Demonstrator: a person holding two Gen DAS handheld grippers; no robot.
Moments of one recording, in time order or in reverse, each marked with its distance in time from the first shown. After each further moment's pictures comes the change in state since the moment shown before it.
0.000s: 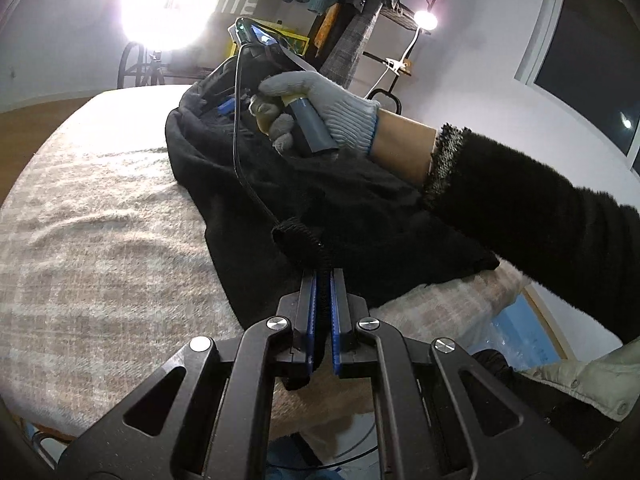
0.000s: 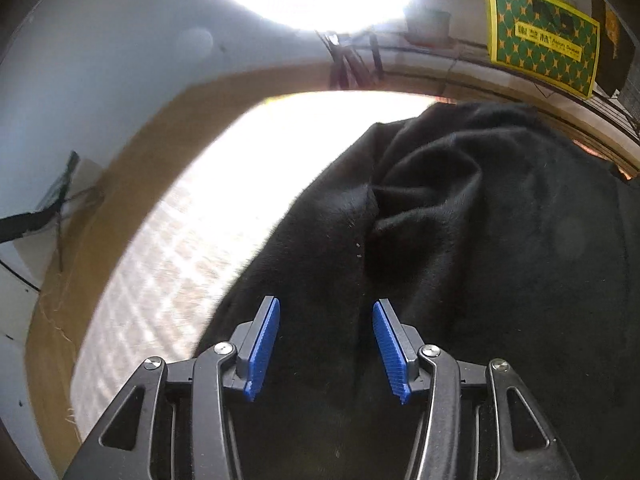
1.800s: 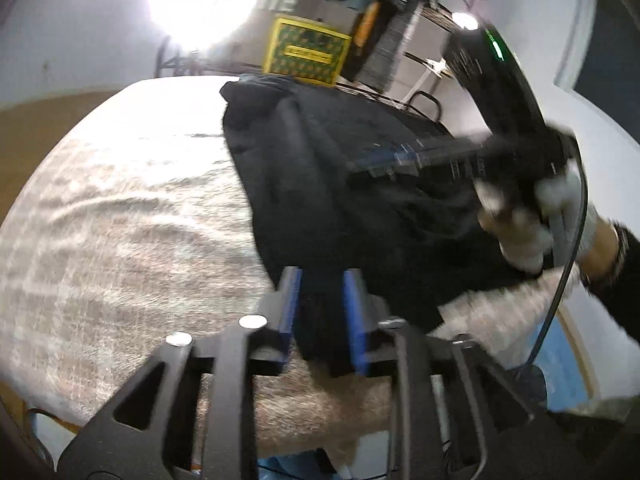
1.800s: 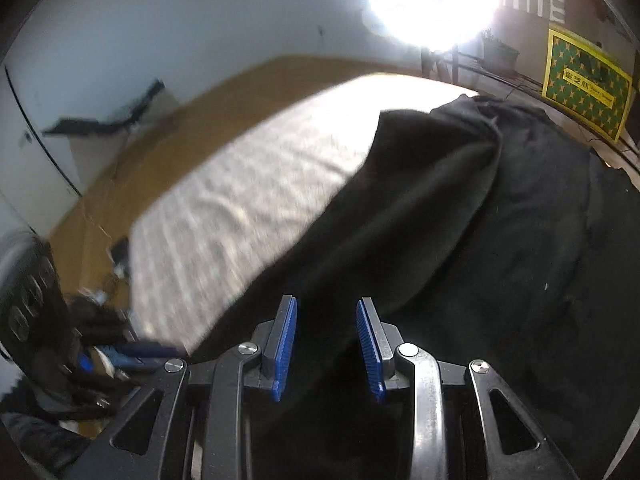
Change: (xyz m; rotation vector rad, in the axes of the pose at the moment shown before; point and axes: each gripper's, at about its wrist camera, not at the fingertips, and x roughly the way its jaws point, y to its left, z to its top) left arm 0.025 0.019 -0.007 -0.073 -0.014 0.137; right arm -0.120 0.048 -0.194 -0.330 0.011 0.056
